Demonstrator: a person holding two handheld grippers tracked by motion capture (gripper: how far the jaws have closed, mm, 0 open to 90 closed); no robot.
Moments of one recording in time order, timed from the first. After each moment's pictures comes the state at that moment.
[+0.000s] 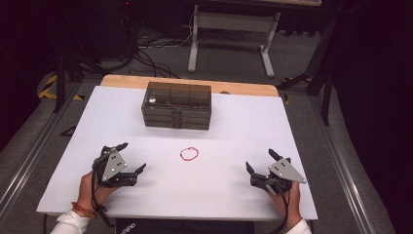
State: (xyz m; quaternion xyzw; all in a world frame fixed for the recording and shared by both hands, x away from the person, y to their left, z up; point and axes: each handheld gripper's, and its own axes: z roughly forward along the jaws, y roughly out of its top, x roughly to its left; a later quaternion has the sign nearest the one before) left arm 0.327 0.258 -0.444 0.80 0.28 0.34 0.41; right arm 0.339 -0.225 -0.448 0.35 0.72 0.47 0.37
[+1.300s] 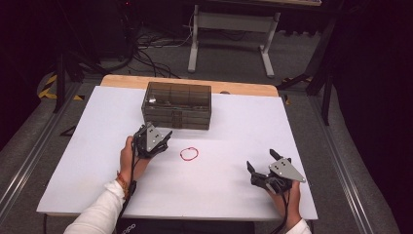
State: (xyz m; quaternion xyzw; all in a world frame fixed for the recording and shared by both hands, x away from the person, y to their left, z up) left arm 0.416 0.180 -0.438 0.76 0.32 0.40 0.40; right arm 0.341 -0.226 -0.450 0.37 0.72 0.46 0.37
